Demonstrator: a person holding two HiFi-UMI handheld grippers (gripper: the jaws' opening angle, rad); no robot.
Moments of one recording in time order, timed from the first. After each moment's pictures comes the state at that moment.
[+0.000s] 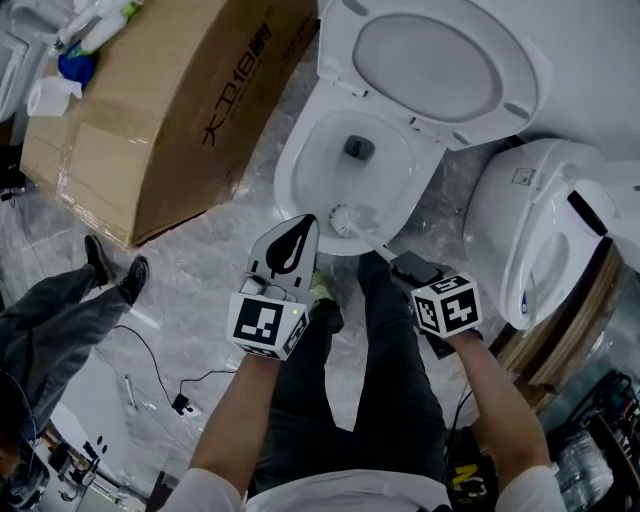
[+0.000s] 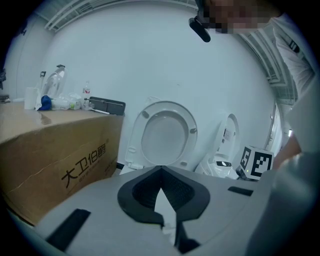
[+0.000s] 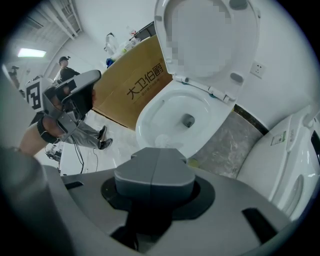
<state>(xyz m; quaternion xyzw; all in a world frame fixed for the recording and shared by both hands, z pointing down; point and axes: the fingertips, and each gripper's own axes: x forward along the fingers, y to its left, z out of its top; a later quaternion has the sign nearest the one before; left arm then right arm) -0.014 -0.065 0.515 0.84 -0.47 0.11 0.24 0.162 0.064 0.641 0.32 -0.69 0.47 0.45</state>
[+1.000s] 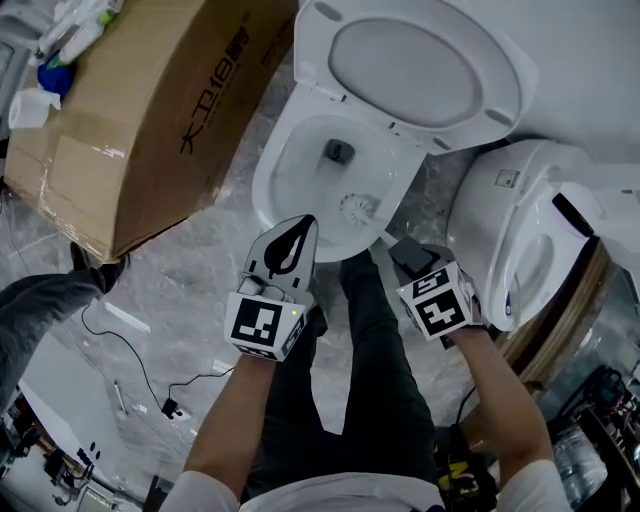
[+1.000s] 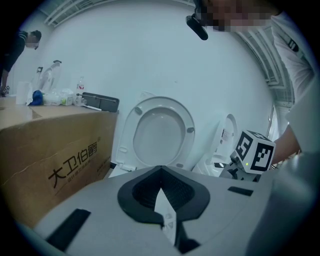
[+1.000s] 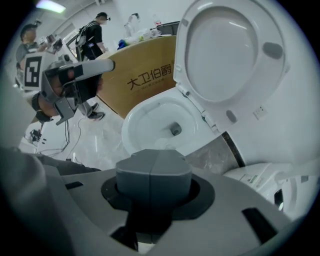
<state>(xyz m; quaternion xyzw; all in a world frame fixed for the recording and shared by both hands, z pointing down) 0.022 -0.082 0.524 0.85 -0.46 0.10 0.25 0.192 0.009 0.618 0.30 -0.70 0.33 0.57</state>
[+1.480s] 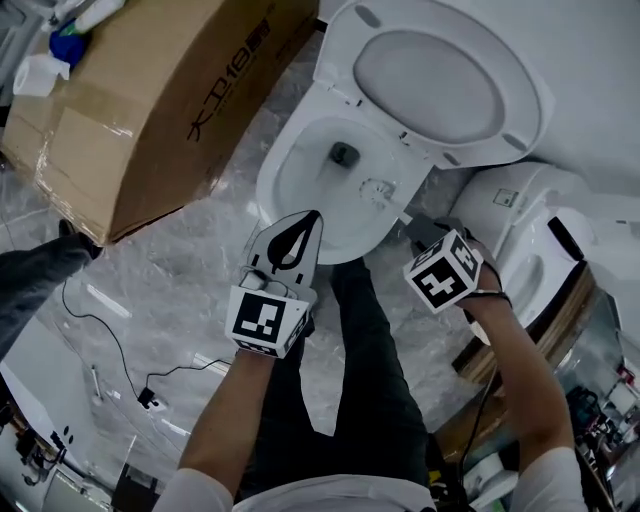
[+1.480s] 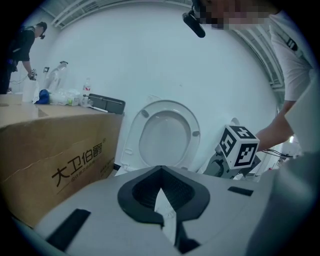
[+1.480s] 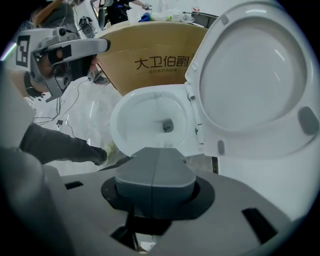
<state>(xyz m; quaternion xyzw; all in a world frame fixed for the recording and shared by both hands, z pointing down) 0.010 -0.090 0.525 0.84 -0.48 0.08 0.25 0.207 -0.053 0.616 0.21 -0.67 0.20 0.69</state>
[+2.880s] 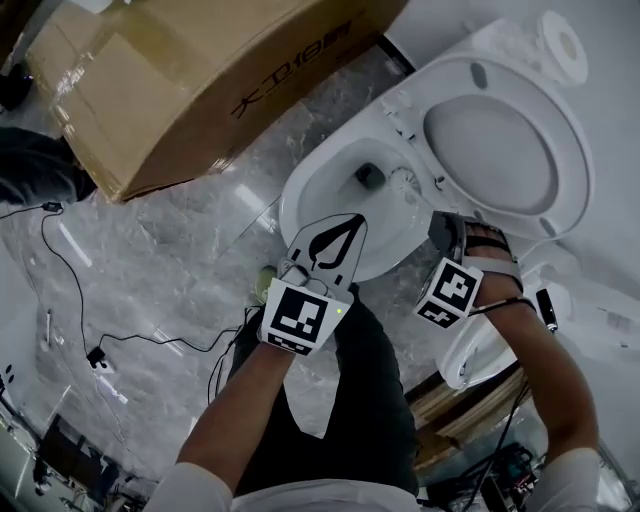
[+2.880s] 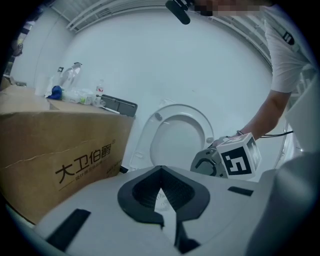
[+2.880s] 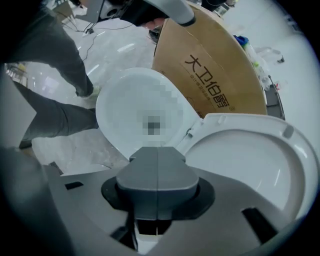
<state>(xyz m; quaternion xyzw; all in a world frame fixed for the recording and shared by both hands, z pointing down) -0.004 -0.117 0.542 0.81 -0.53 0.05 0.26 0.172 -0.147 0.626 0.02 -0.61 -0.22 0.76</state>
